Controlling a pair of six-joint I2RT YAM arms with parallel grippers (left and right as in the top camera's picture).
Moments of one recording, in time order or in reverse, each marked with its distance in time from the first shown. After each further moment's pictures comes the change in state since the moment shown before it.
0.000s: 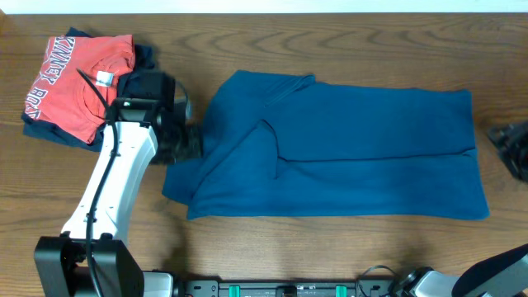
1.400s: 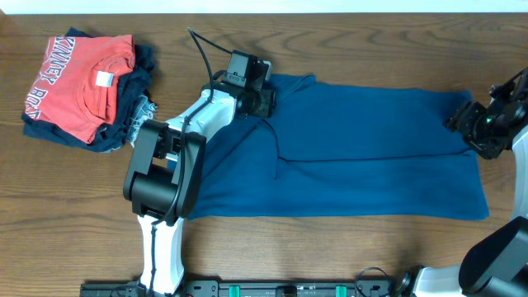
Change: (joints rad) left arm -0.269 0.606 0.213 0.683 0.042 0.050; right arm 0.283 0.119 0.042 -0.023 0.322 0.035
